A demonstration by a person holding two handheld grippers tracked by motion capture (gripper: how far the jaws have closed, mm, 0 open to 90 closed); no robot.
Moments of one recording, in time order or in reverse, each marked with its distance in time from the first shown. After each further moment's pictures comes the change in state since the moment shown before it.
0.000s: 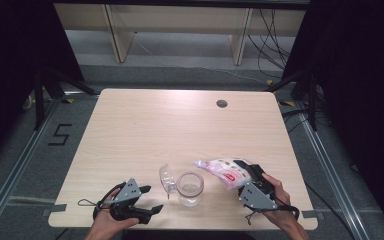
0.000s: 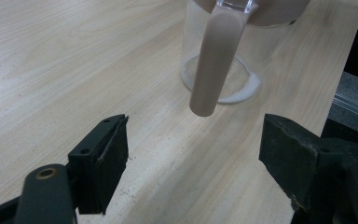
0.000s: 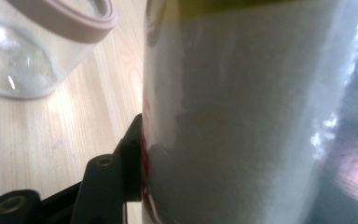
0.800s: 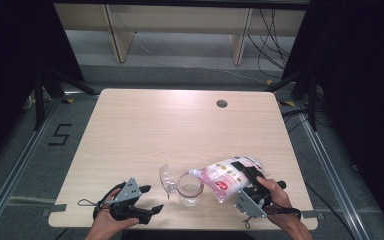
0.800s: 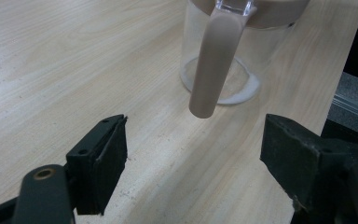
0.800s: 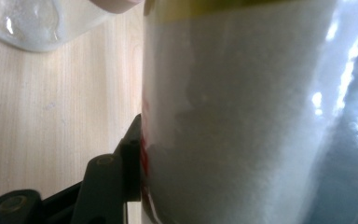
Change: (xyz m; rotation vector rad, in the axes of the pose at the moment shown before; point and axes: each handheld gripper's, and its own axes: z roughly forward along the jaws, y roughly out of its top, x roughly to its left) left arm -0.001 0.001 0.000 -0.008 0.001 0.004; right arm 0.006 0.009 0.000 0.067 -0.018 -0.266
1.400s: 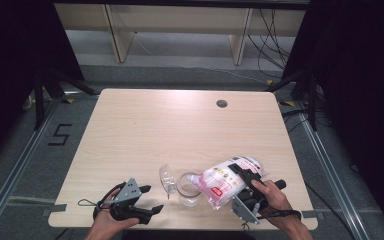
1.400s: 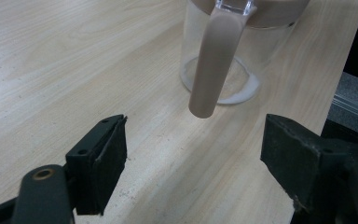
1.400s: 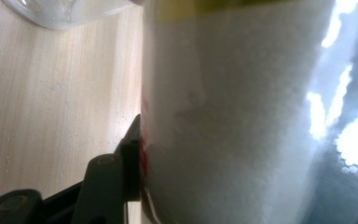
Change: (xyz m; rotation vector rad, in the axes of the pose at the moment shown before) left arm 0.001 0.000 -0.001 0.025 0.012 0.019; right arm 0.001 0.010 0.001 0.026 -0.009 -0.235
